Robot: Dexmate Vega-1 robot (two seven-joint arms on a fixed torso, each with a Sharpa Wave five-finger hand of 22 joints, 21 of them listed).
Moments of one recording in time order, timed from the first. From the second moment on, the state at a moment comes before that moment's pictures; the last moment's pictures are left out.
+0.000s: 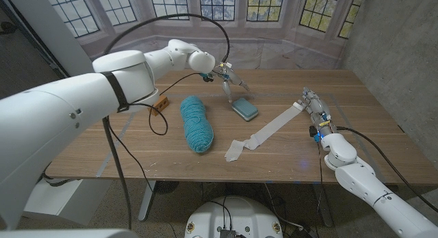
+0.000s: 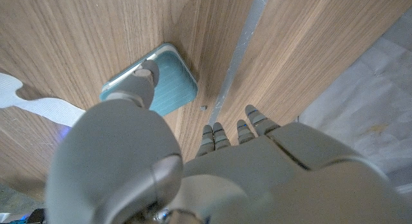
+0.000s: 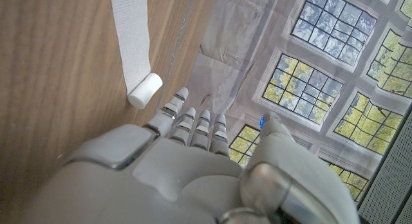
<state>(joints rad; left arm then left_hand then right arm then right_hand) -0.27 0.13 1.40 -0.39 0.54 -0.73 -0.30 0.93 -0.07 0.61 -0.16 0.18 -0.02 -0.01 0.19 0.18 -0.07 -0.07 0.26 0.25 -0.11 0.06 0.17 0.17 0.03 0.04 0.18 0.17 -1.14 -0.61 -0.25 -1.57 0.56 0.31 -0.24 0.45 0.15 0.26 -0.09 0.18 0.14 -0.05 0.19 0.18 0.12 -0.02 0.20 0.19 0.04 -0.04 0.21 0.20 0.30 -0.04 0.19 0.17</state>
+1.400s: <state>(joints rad) -0.25 0.13 1.44 -0.40 0.55 -0.77 -0.28 0.93 -0.07 0.59 -0.16 0.18 0.01 -0.01 0.20 0.19 -0.04 -0.07 0.29 0.25 -0.09 0.05 0.19 0.17 0.04 0.04 0.19 0.17 -1.16 -0.62 -0.23 -1.56 0.56 0.32 -0.23 0.45 0.15 0.27 -0.10 0.18 0.14 -0.05 0.19 0.18 0.12 -0.02 0.20 0.19 0.04 -0.04 0.21 0.20 0.30 -0.04 0.19 0.17</state>
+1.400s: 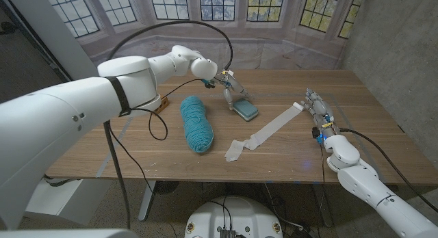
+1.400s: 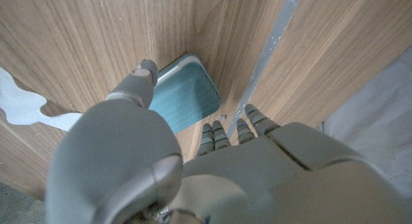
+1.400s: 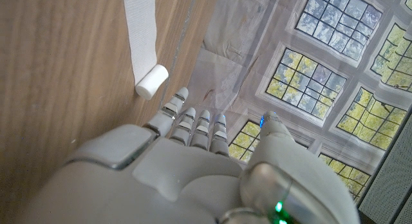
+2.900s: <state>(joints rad) -0.12 0.34 1.29 -0.79 0.76 -0.64 -0.21 0.95 -0.05 0.56 -0.16 0.18 0.10 -0.01 0.22 0.19 0.01 -0.07 0.34 0.28 -0.01 0.04 0.19 0.18 0.09 0.04 0.20 0.17 -1.16 -0.61 -0.22 -1.53 0.59 0.35 -0.19 0.45 0.15 0.26 -0.10 0.18 0.14 -0.05 0.19 0.18 0.12 -0.02 0.20 0.19 0.04 -0.04 0.21 0.20 0.30 -0.04 0.19 0.17</state>
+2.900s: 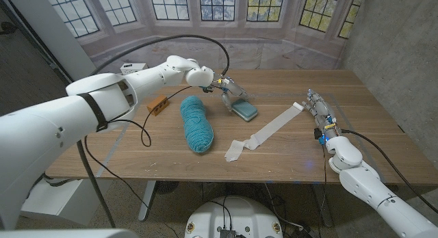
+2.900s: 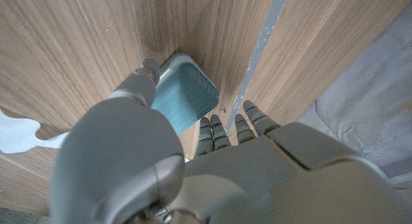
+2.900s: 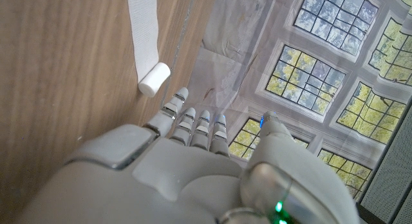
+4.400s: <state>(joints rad) -0.07 0.36 1.27 -0.84 0.82 -0.60 -0.13 0.97 -0.06 0.54 -0.16 0.18 0.26 -0.02 0.26 0.22 0.09 -0.09 0.42 0.32 0.07 0.01 0.19 0.18 0.15 0.04 0.20 0.17 -1.17 -0.62 -0.21 -1.51 0.61 0.37 -0.16 0.45 0.16 0.27 -0.10 0.18 0.14 -0.05 0.19 0.18 0.12 -0.02 0.20 0.19 0.04 -0.04 0.21 0.20 0.30 -0.04 0.19 0.17</state>
